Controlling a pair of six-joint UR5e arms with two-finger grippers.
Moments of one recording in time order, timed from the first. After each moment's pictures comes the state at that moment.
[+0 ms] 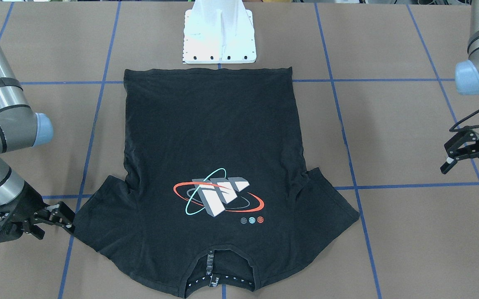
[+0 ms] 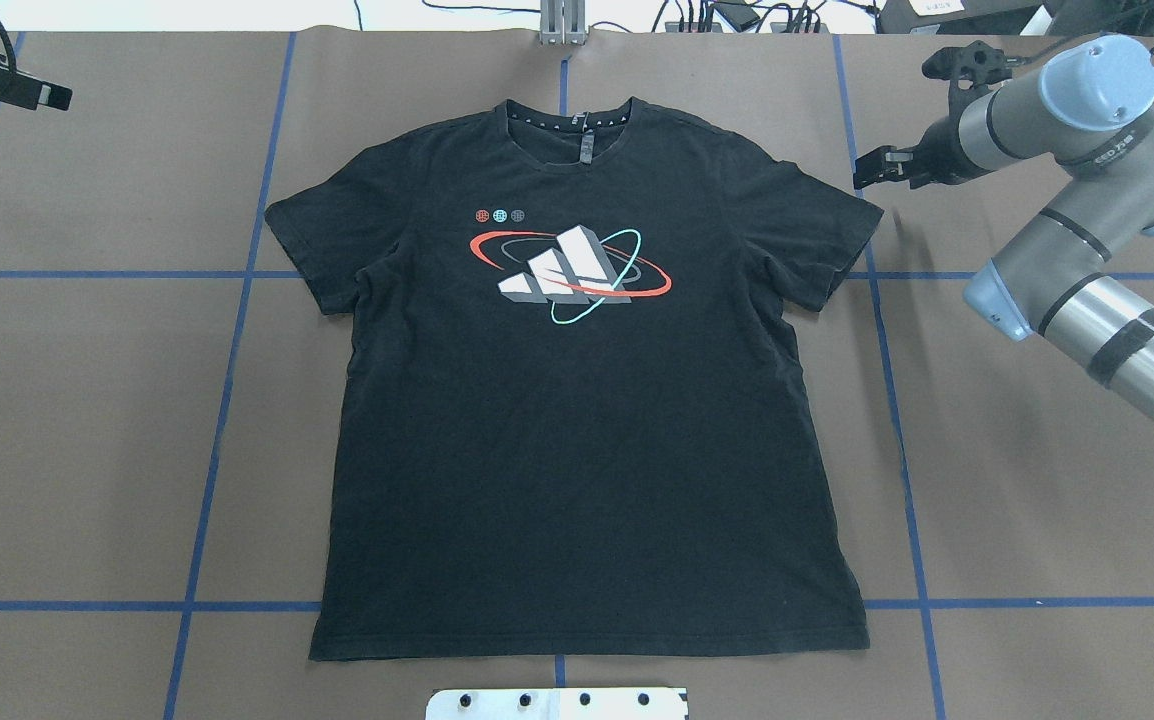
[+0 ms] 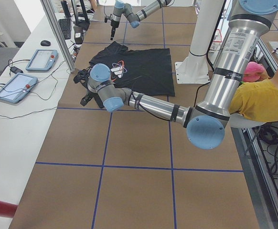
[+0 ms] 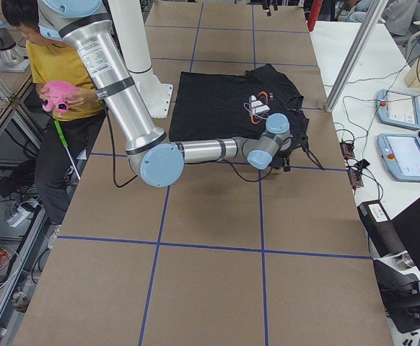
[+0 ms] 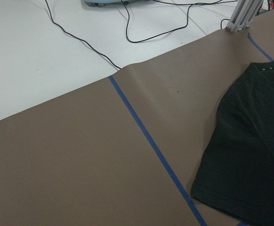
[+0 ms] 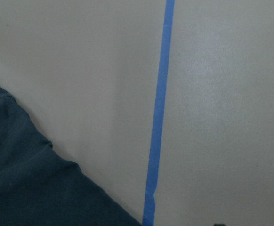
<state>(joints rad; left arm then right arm) -1.27 -1.87 -1.53 -2.33 -2.28 -0.39 0.99 -1.09 1.12 -0.70 2.04 0.89</state>
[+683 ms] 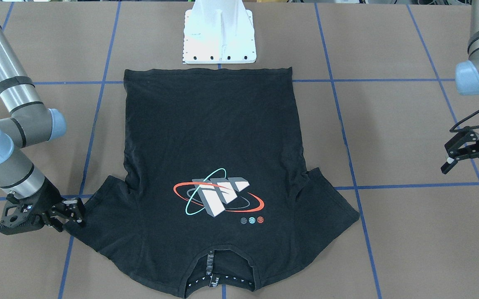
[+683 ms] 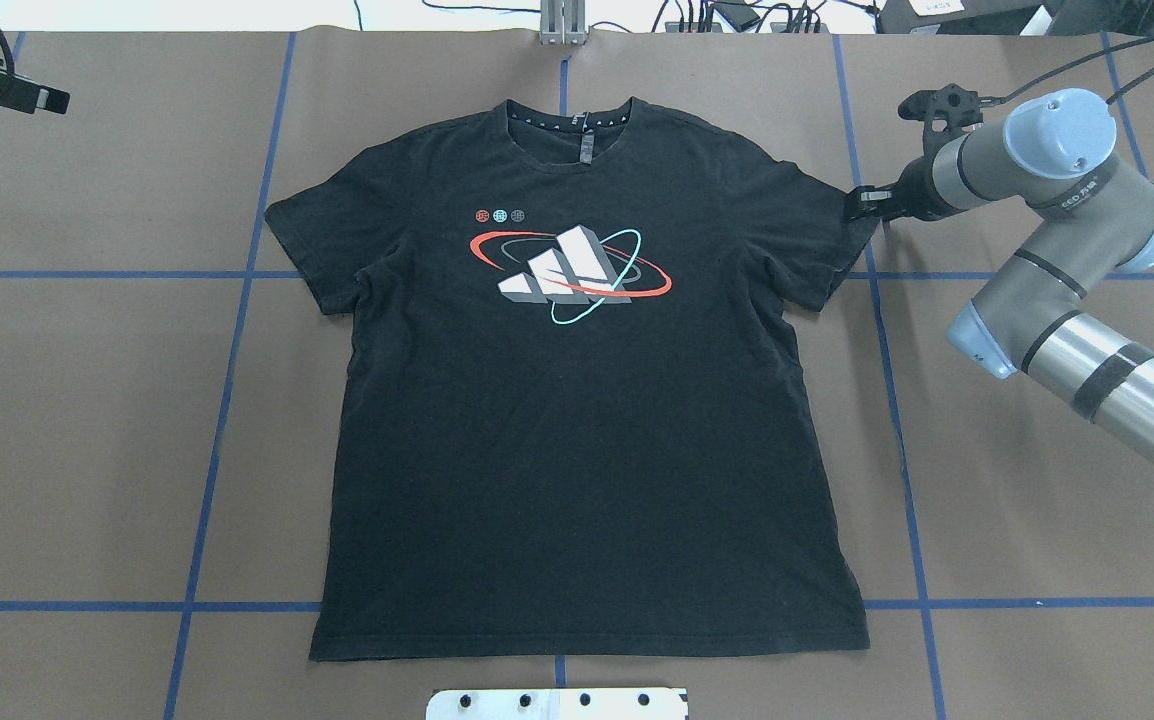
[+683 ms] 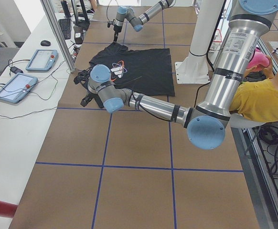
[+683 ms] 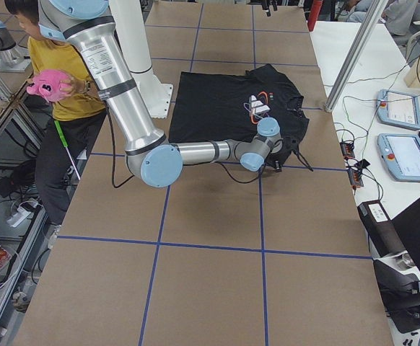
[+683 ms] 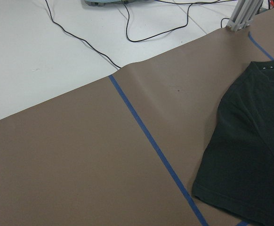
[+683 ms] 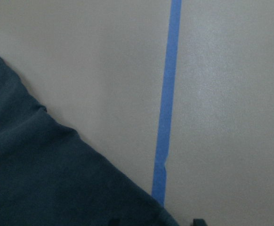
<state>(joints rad) -1.27 -1.86 -1.53 -2.34 -2.28 -0.39 0.94 -1.11 1.13 -0.69 1.99 0.90</state>
